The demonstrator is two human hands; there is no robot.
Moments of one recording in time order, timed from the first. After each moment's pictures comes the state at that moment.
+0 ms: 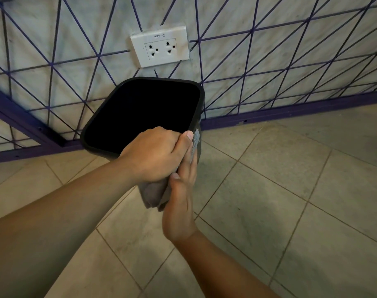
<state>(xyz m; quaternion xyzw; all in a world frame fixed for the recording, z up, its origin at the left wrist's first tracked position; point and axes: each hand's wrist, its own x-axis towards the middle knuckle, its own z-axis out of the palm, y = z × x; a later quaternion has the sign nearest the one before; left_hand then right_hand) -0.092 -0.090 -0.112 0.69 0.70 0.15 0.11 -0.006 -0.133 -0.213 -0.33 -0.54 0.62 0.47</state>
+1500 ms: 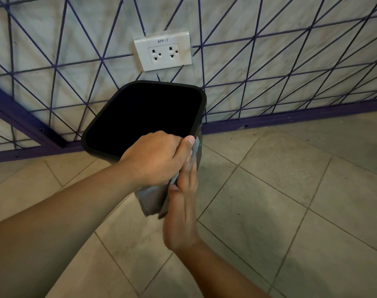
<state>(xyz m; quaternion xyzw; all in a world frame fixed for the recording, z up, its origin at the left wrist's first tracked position) -0.091 -0.091 -0.110 0.68 0.71 0.13 0.12 0.004 -0.139 -0.217 -0.33 -0.58 0.59 0.45</state>
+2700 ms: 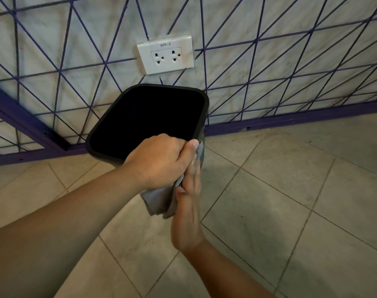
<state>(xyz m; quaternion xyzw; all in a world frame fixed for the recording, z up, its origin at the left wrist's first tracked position) -0.090 -0.091 -0.111 0.68 0.71 0.13 0.10 0.004 -0.135 -0.229 -0.33 -0.57 0.61 0.44</state>
